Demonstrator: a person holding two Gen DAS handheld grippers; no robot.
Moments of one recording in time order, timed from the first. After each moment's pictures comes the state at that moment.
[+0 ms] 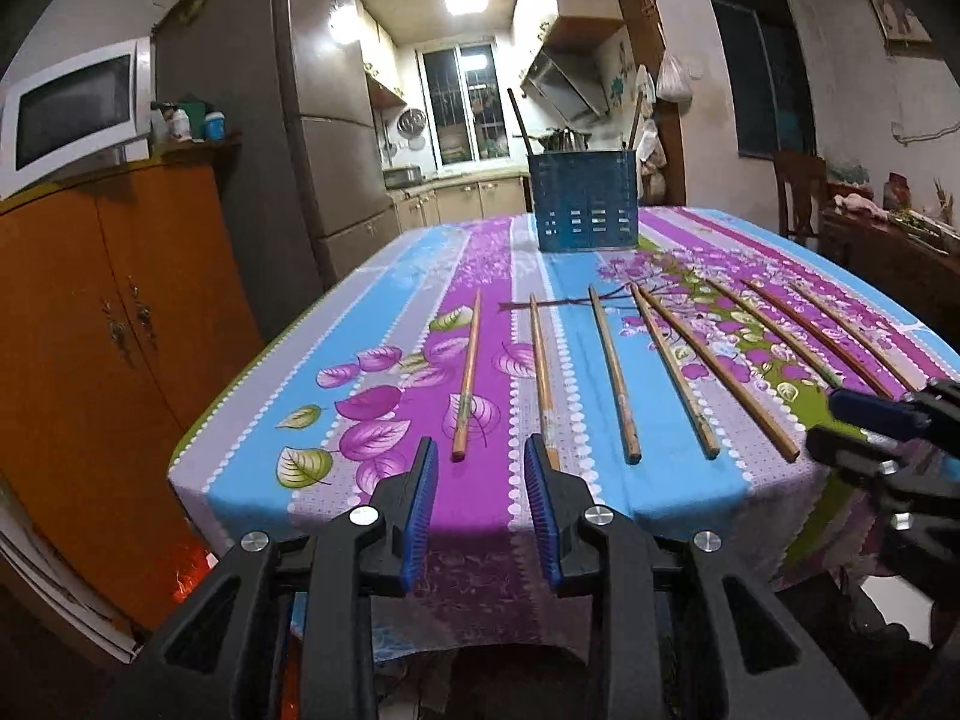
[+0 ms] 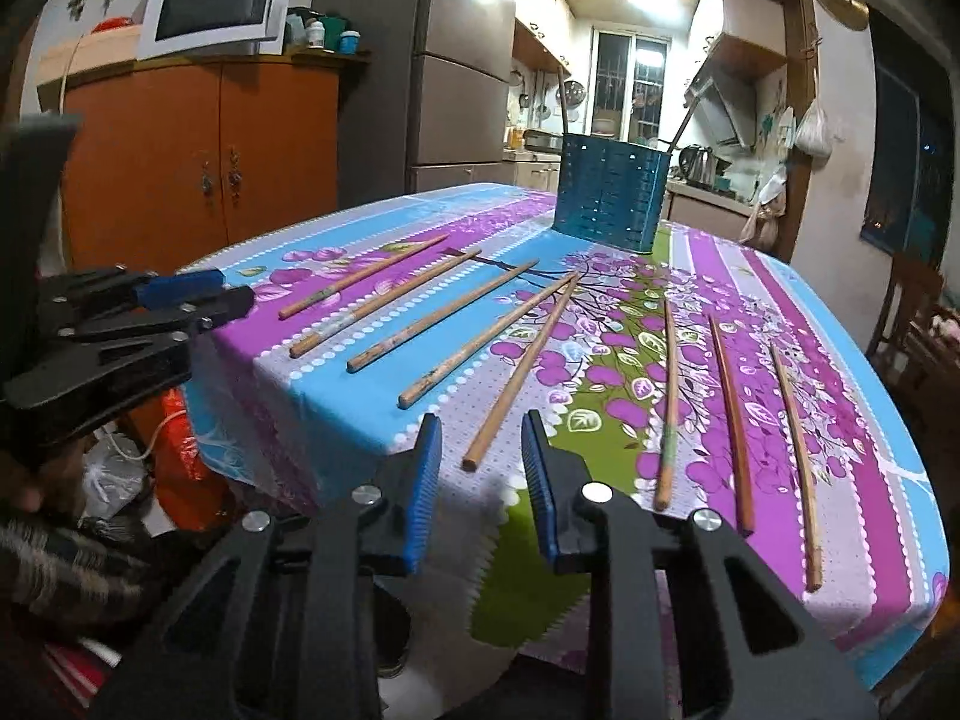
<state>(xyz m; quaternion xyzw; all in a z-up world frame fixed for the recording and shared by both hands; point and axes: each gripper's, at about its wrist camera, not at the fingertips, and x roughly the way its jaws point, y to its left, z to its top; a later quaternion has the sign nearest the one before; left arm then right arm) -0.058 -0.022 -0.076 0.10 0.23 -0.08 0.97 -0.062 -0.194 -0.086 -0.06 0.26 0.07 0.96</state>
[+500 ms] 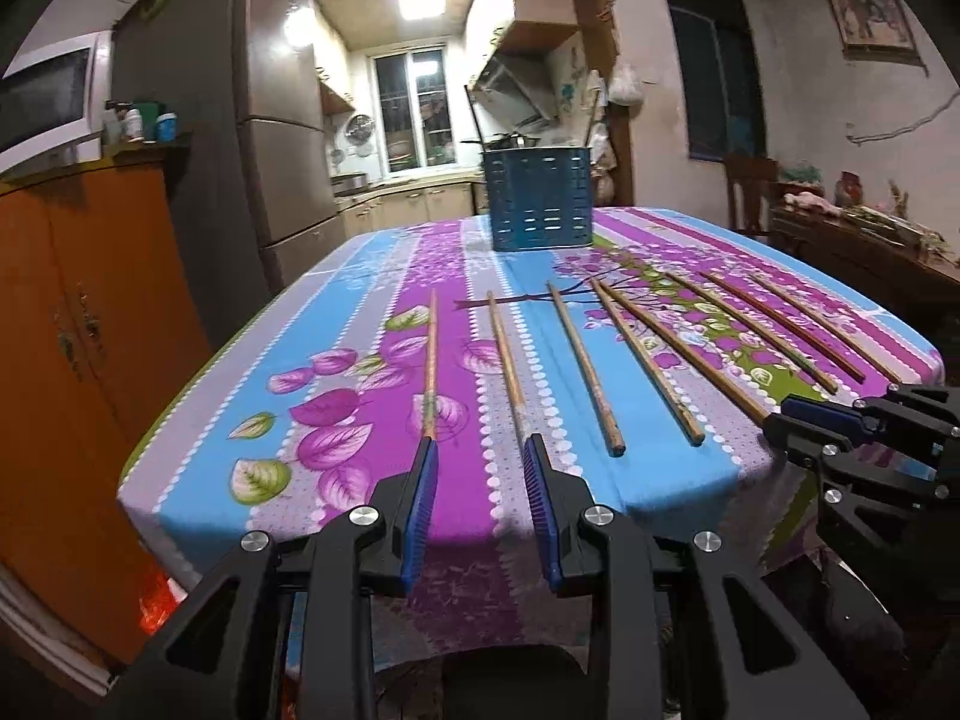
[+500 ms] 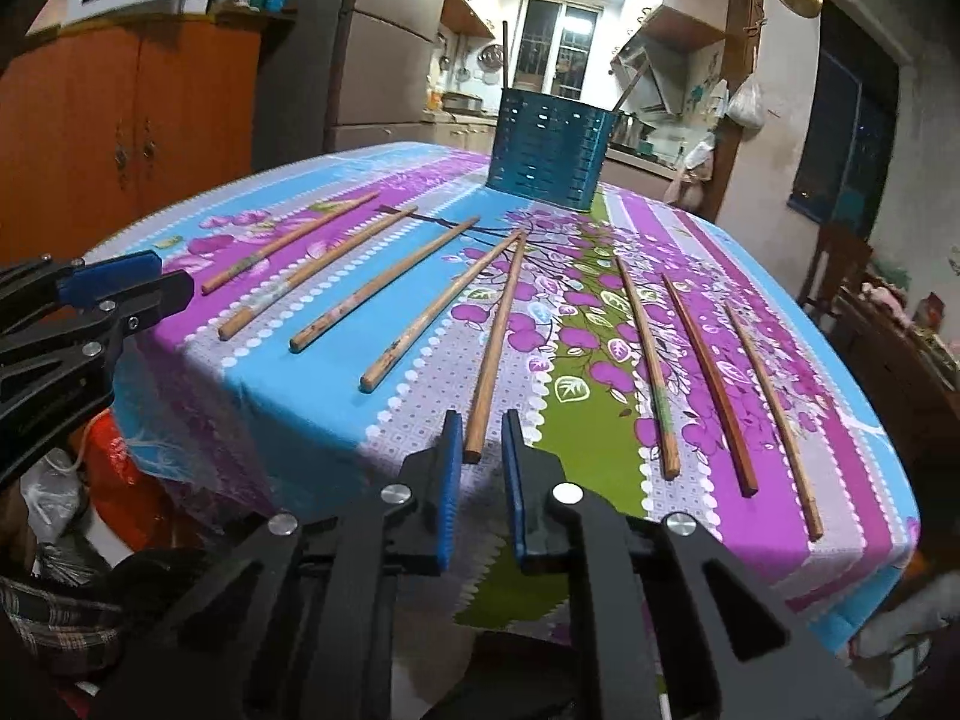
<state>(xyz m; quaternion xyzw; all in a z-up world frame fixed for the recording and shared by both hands) -0.042 -0.013 -0.087 0.10 0.22 -0.16 0.96 -0.049 -0.170 -0.095 -0.07 0.30 -0.04 0.95</state>
